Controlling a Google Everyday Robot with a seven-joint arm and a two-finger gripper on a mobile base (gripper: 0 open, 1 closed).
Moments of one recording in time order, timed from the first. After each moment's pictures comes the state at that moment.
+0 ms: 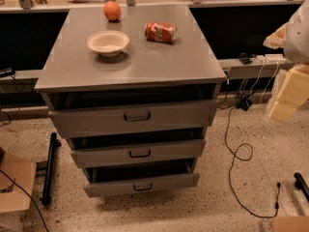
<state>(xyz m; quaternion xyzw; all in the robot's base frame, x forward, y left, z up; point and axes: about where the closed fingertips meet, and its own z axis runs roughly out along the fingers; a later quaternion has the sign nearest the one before) 0.438 -0.217 0.976 -0.60 0.78 -0.03 0.16</state>
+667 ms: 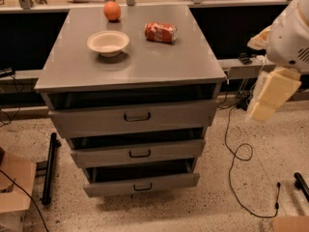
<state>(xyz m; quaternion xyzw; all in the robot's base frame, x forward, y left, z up) 0.447 -0.193 0.968 -0.61 0.77 -0.02 0.19</state>
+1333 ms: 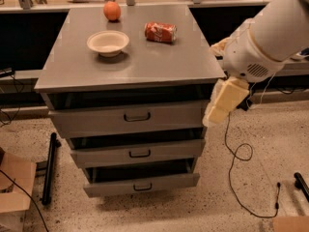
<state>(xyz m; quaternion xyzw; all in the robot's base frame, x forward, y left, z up) 0.475 -0.127 0.937 -0.63 0.73 0.03 0.25</state>
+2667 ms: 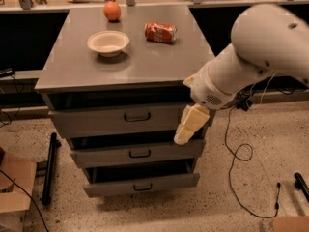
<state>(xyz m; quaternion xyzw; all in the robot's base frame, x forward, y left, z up) 0.501 -0.076 0.835 -0.62 0.74 0.11 0.24</state>
